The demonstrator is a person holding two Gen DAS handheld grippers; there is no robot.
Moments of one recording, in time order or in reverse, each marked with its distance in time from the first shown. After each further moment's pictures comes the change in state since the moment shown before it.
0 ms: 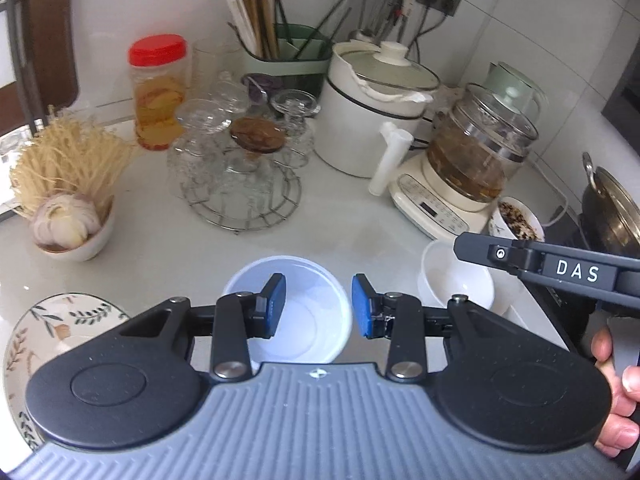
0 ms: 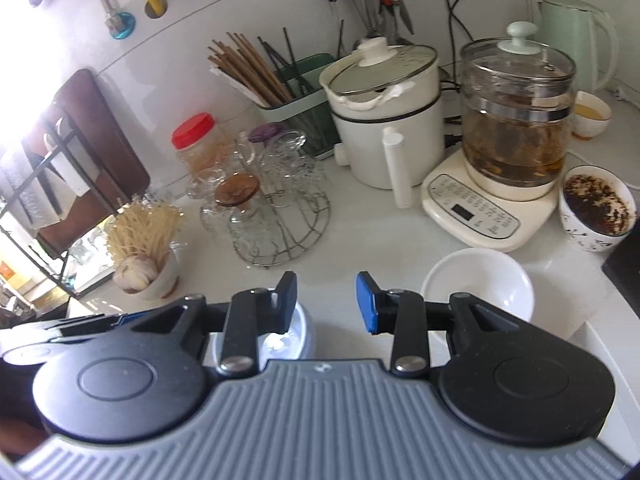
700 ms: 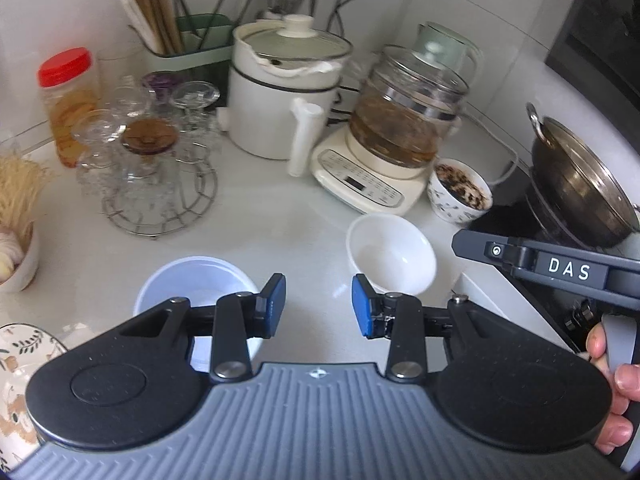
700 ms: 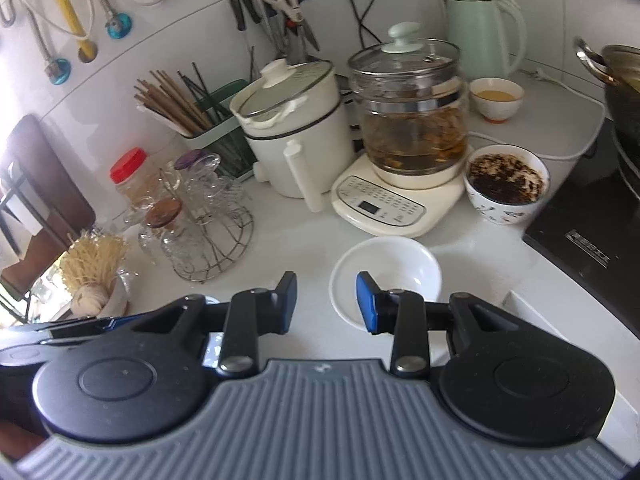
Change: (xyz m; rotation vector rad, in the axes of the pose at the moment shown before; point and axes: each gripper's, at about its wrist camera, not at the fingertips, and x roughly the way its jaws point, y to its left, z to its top) left arm 0.023 -0.058 -0.001 0.150 0.056 -0.132; right arm -0.039 -0.050 -0.022 0.128 -0.067 -0.154
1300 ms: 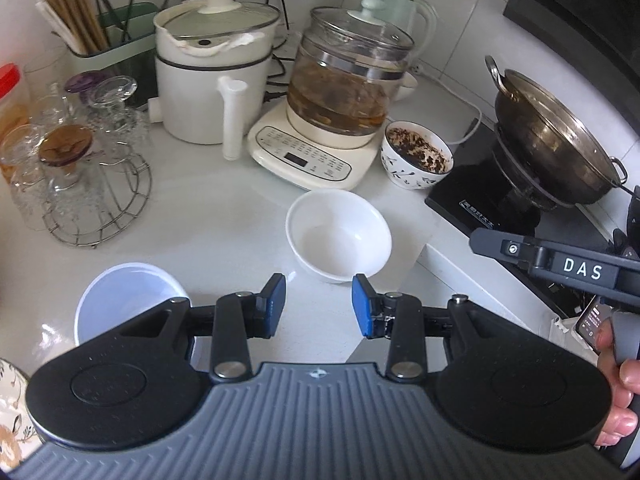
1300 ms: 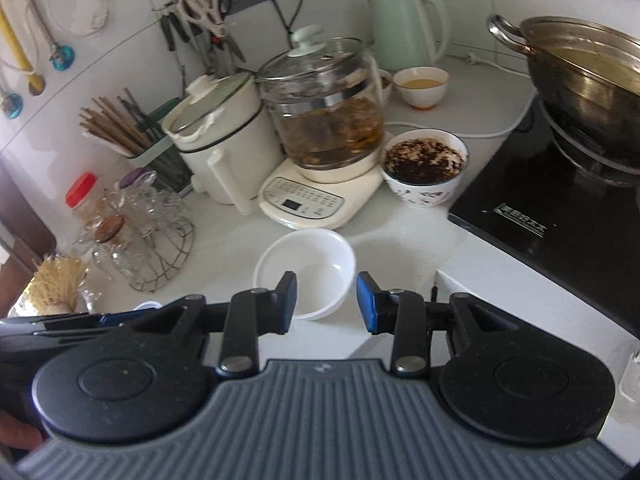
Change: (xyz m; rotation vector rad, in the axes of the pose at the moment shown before) left arm 0.035 -0.042 0.008 0.108 0.088 -0.079; right arm -0.022 -0.057 -0.012 0.113 -0.025 -0.114
